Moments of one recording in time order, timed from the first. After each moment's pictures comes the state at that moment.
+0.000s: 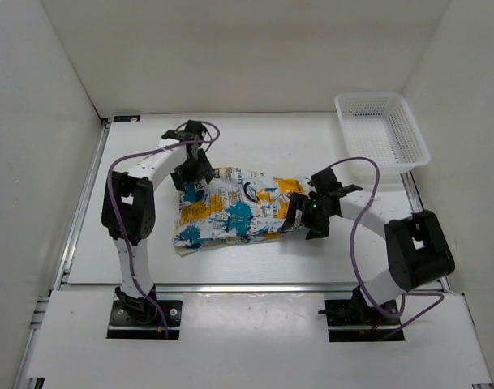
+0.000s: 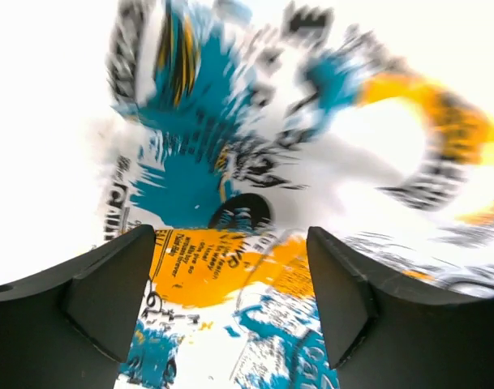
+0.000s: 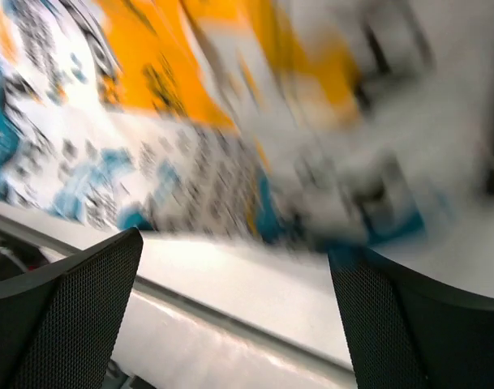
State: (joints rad) left arm -0.32 1.98 1.55 -0.90 -0.17 -0.72; right arm 0.38 1.55 0.83 -0.47 -0.37 0.58
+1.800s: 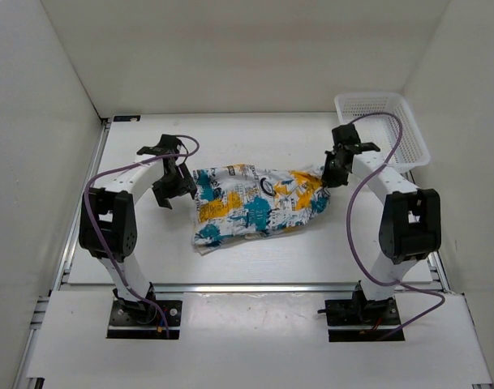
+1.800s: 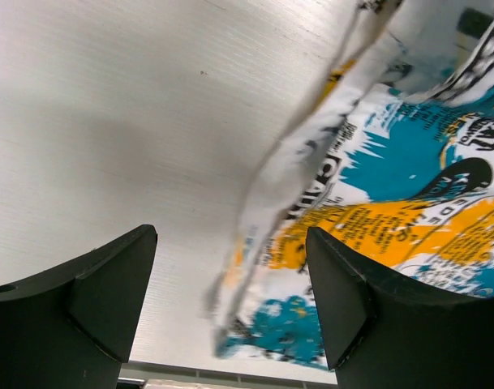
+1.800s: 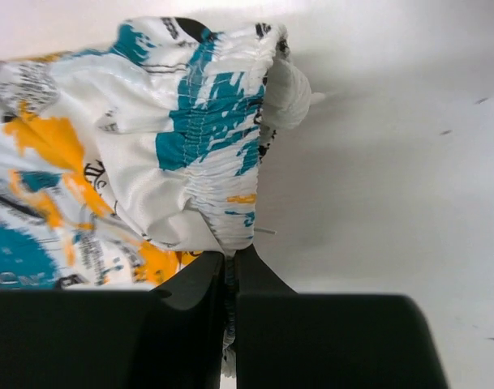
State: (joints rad) left arm -0.20 1.77 1.29 -0.84 -0.07 -0.61; right arm 0.19 1.74 1.26 -0.66 -0.05 0.38
